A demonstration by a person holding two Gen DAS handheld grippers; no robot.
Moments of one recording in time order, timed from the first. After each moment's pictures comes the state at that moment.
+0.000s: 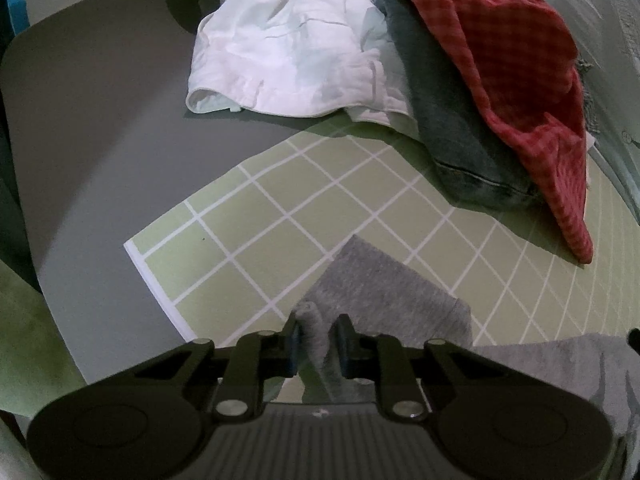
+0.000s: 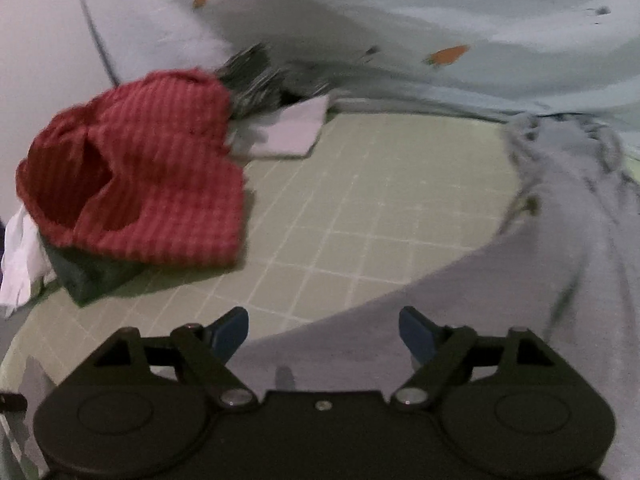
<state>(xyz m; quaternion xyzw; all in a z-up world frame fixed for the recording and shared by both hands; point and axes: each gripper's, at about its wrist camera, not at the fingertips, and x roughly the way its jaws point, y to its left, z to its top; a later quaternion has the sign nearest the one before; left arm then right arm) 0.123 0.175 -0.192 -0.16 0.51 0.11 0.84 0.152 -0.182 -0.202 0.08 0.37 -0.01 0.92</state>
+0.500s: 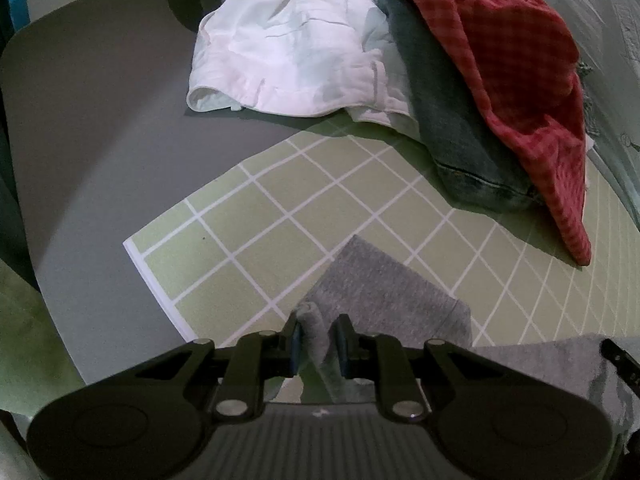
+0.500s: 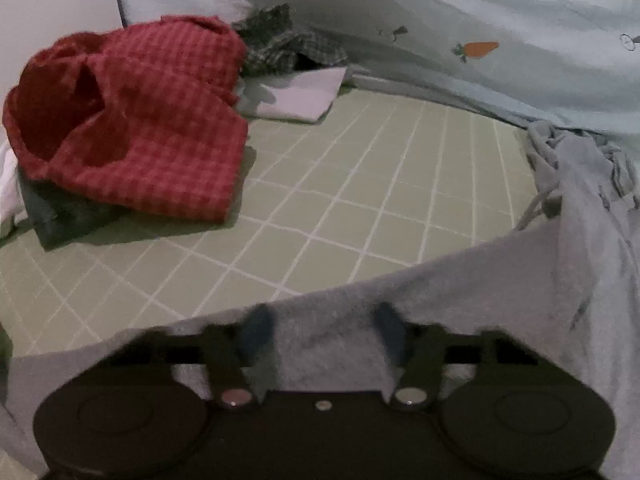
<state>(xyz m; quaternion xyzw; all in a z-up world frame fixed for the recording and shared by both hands) 0.122 0.176 -0.194 -0.16 0.51 0.11 0.84 0.154 -0.171 -0.224 0.01 0.38 -0.01 0.92</state>
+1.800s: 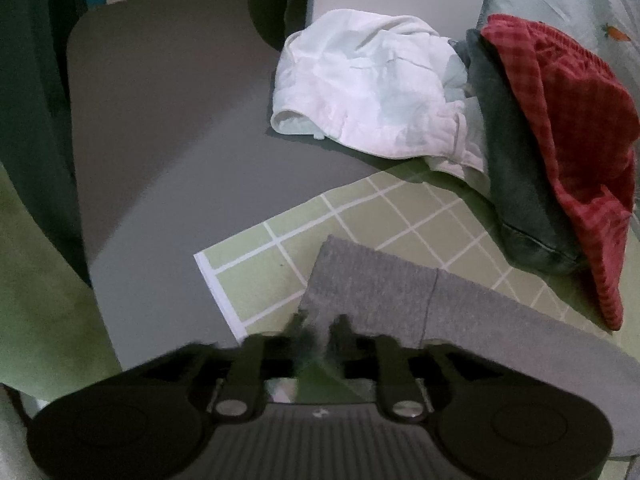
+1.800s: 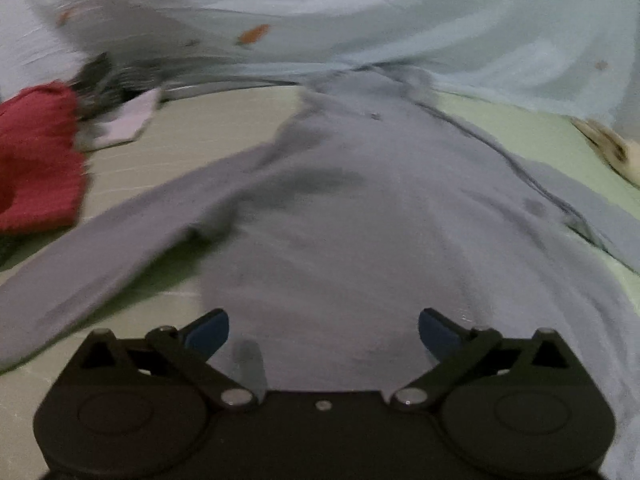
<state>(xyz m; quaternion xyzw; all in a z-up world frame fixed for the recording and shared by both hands) 0.111 0.208 -0.185 -0.20 0.47 0.20 0.83 0.020 -0.285 -0.206 0.10 0.39 -0.22 0.89</state>
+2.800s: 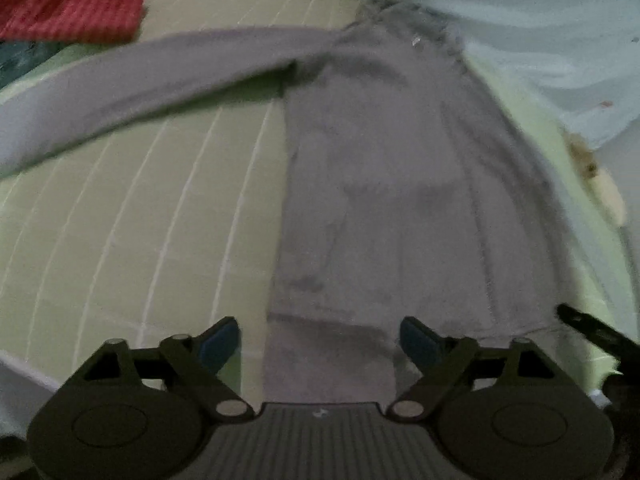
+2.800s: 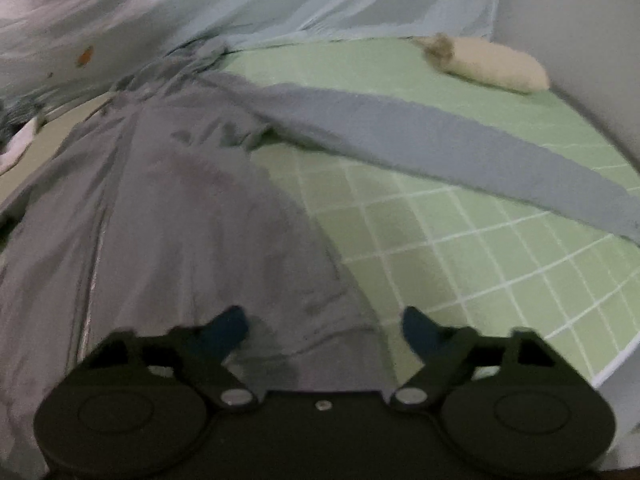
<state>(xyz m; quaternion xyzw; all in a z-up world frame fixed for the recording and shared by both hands) -0.007 -0.156 -0.189 -0.02 0.55 -0.21 0.81 -0.161 -0.479 -0.218 0.16 0.41 -0.25 0.86</state>
